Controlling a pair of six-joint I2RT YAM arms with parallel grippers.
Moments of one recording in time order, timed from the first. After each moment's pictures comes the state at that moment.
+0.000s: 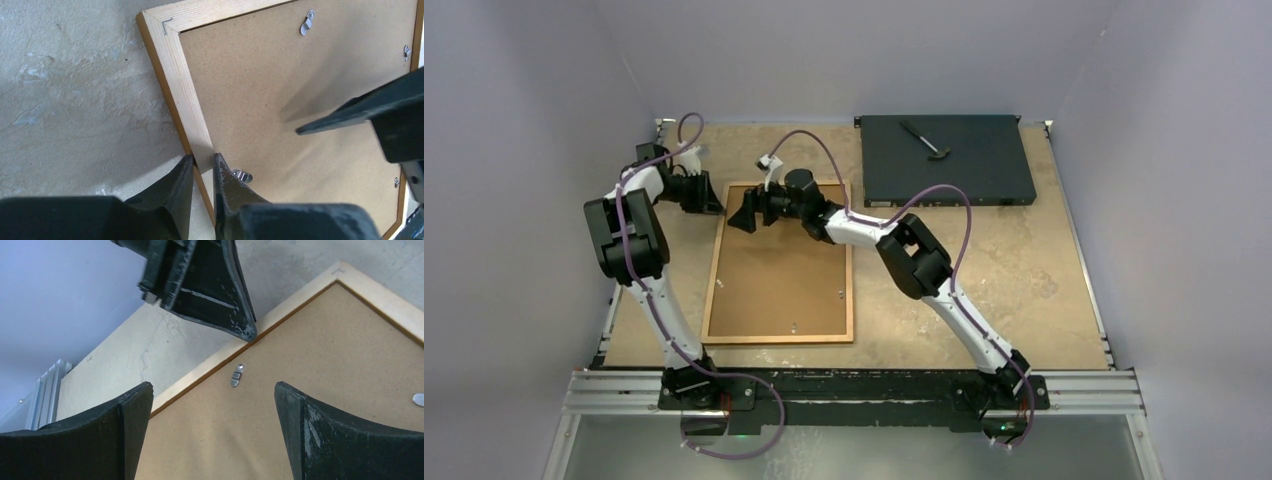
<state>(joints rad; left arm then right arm) 0.31 2.14 1.56 -0.65 0.69 0.31 0.83 2.58 2.00 0.41 -0.46 0.47</state>
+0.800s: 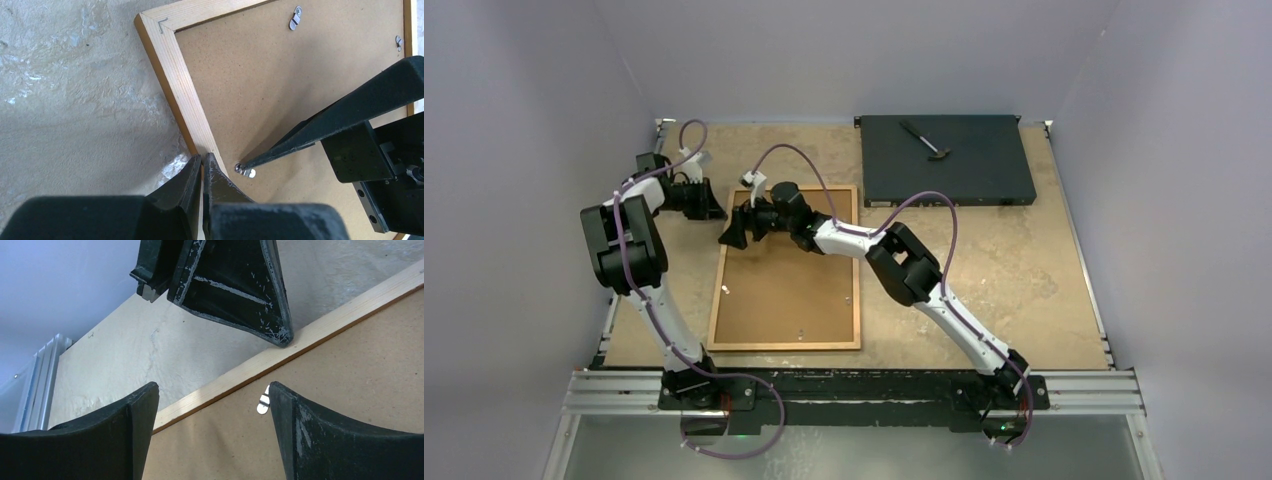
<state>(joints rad) 0.31 2.04 1.38 -0.54 0.75 0.35 0.89 2.68 2.10 0.36 -0.49 0.43</state>
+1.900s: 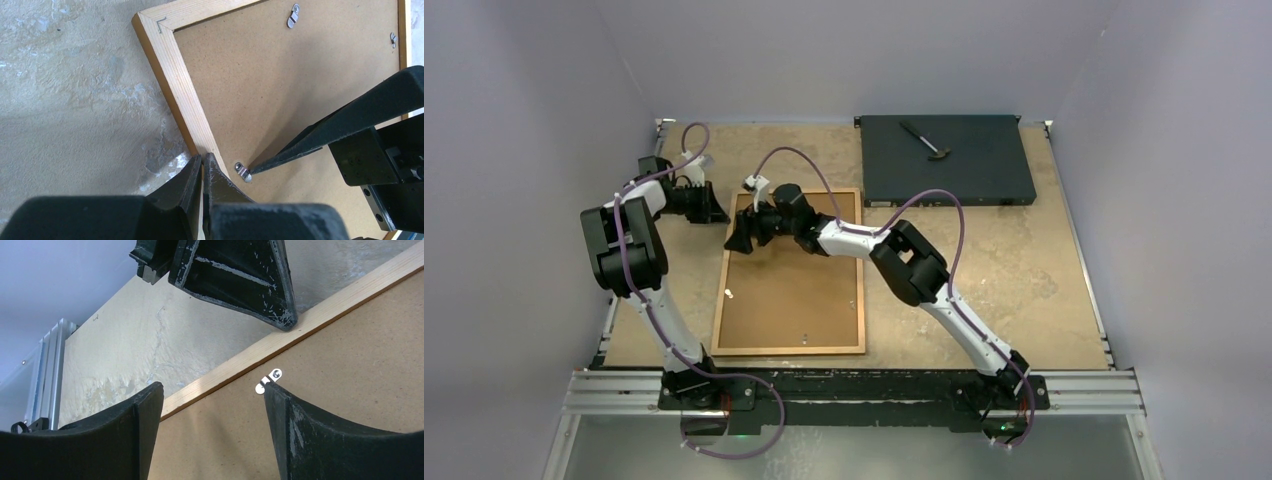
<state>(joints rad) 0.31 2.02 1.34 -0.52 0.75 0.36 0.90 2.58 1.96 0.34 -0.50 0.42</state>
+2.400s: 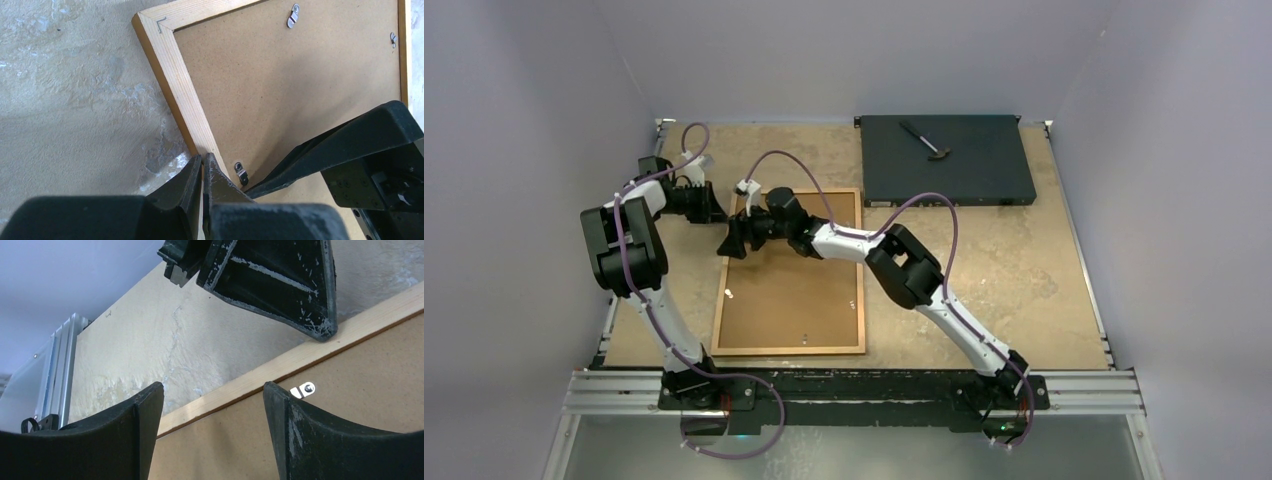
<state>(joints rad) 0.31 2.02 1.34 -0.52 0.75 0.36 0.92 2.62 2.03 0.31 -0.52 0.43</state>
